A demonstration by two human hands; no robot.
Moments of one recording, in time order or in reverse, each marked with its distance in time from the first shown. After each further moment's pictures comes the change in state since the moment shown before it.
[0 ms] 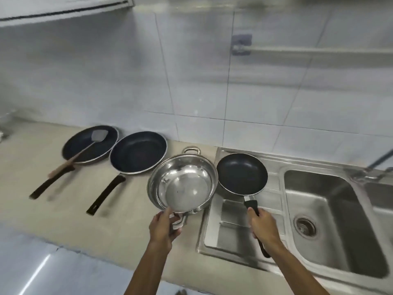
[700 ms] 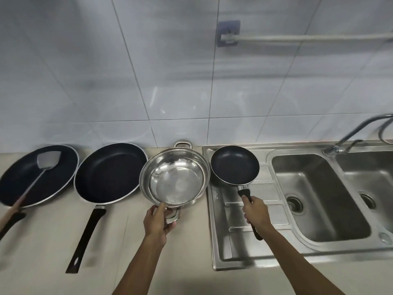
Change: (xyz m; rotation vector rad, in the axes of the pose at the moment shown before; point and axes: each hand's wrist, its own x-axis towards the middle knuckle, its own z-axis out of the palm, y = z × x) left_hand 0.114 0.074 0.020 0.171 -0.152 -0.047; right_hand 0.049 -0.033 0.062 0.037 0.187 0.207
